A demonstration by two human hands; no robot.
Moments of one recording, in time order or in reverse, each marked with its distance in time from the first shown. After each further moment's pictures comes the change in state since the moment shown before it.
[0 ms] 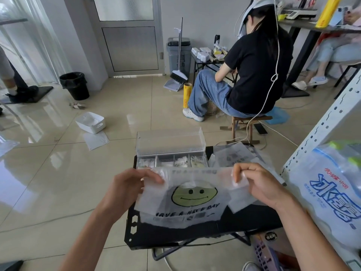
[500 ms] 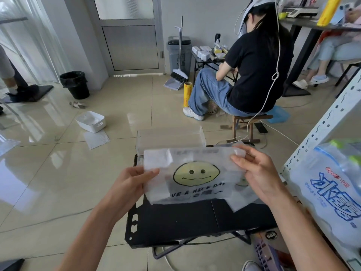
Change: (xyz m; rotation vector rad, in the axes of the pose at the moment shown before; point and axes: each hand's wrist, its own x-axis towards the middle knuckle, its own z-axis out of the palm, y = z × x) left_hand 0.000 0.003 0.012 -0.097 0.084 -0.055; right_hand 0.007 -0.005 0.013 0.157 0.274 -0.167
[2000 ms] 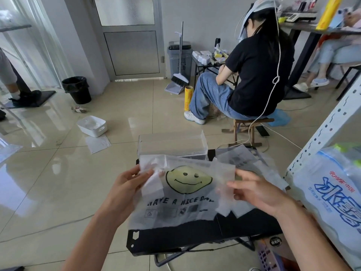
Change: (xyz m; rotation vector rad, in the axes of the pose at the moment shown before) left_hand 0.006 -0.002 -0.010 -0.134 0.092 -0.014; right_hand -0.007 0.009 -0.009 -0.155 -0.299 0.402
